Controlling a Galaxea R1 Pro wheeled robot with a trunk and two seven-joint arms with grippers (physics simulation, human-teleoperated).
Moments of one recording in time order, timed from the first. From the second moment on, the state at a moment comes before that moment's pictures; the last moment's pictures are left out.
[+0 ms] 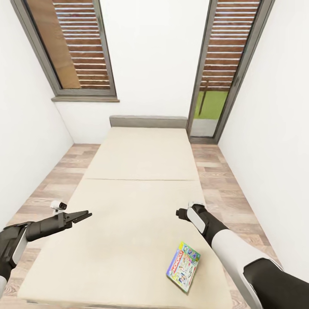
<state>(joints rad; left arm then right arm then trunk) -0.58 0.37 0.28 -0.89 0.19 0.80 -1.57 -0.92 0.07 0.34 -0.43 -0.63 0.49 -0.35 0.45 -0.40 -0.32</state>
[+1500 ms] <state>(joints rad) -0.58 0.37 0.27 -0.89 0.19 0.80 -1.57 -0.92 0.04 0.35 -0.32 -0.63 0.37 -0.23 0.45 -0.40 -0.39</state>
